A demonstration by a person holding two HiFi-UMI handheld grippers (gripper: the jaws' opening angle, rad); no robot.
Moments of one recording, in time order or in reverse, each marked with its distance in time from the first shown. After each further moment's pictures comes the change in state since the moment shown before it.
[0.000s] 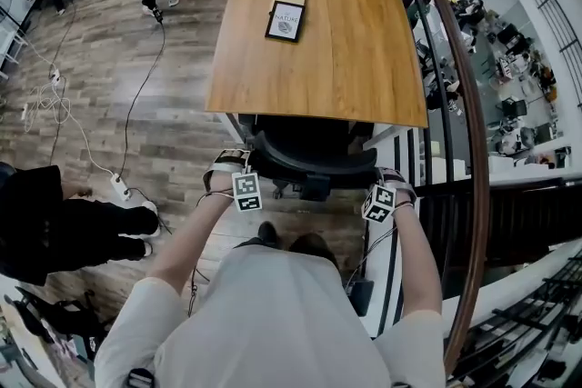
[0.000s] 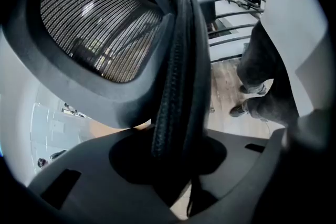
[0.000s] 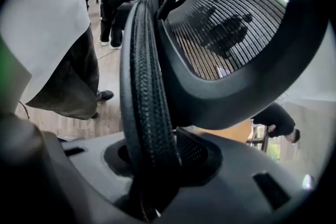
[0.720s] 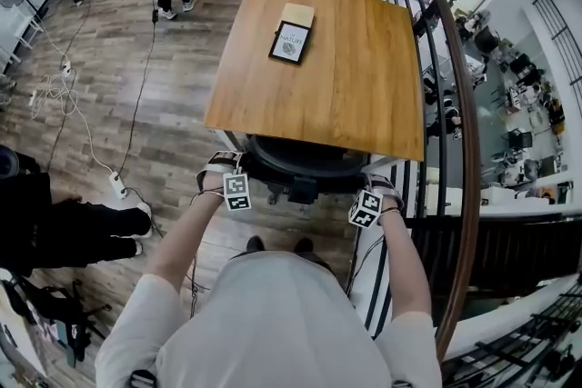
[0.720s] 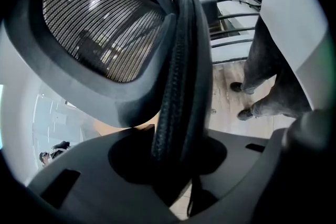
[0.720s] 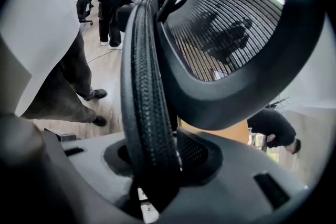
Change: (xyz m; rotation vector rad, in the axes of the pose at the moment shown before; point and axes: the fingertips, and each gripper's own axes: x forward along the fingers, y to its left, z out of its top) left arm 0.032 0.058 0.015 -0.063 0.037 0.028; right arm 0.031 -0.082 -0.014 -0.056 -0.053 -0.014
